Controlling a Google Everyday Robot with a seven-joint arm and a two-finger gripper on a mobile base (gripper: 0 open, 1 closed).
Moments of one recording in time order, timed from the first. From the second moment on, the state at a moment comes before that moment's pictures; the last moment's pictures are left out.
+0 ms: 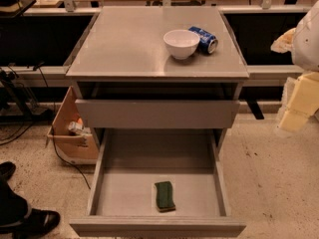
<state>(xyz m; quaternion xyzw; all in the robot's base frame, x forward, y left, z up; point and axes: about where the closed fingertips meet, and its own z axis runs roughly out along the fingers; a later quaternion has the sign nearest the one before) 0.438 -0.215 0.981 -0.60 0.78 -0.04 0.17</state>
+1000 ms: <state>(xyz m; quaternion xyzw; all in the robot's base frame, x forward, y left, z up) 0.452 -0.181 0.845 -0.58 0.80 0.00 0.16</state>
